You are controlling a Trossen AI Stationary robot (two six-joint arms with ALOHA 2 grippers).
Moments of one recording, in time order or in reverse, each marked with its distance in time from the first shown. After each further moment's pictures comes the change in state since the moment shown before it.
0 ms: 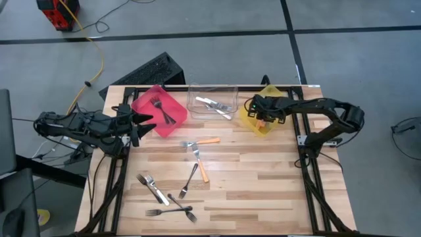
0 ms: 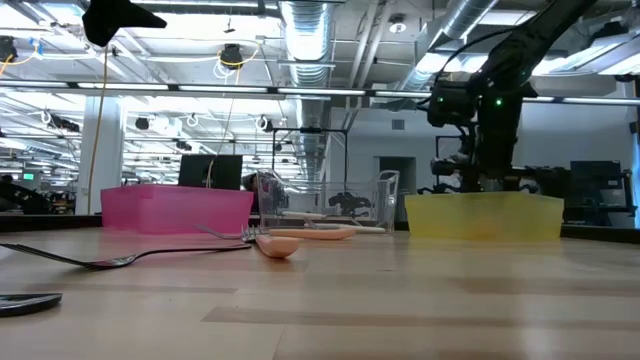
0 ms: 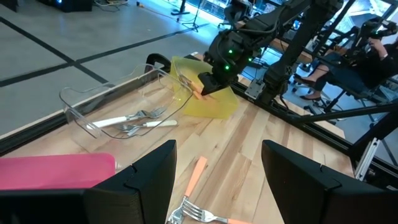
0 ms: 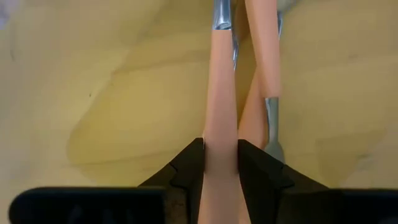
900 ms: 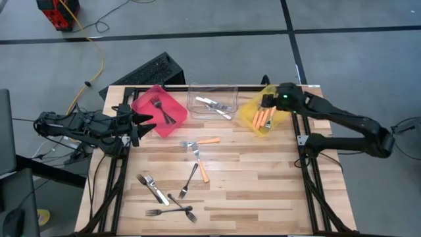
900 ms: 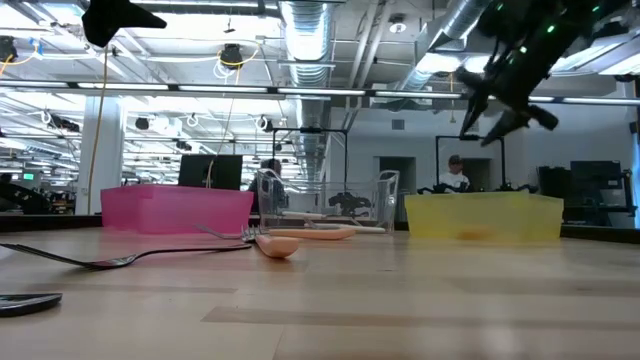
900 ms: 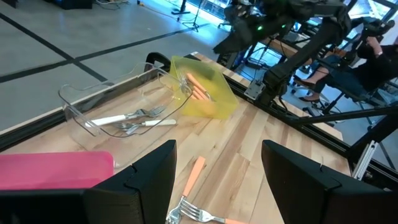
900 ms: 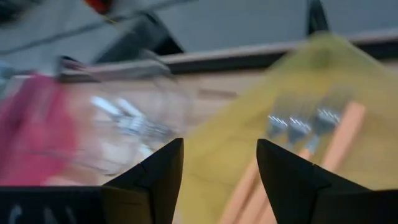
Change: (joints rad) left arm 0.000 0.000 0.000 0.000 0.000 -0.018; right arm -0.043 -0.544 0.000 0.021 -0.025 -0.353
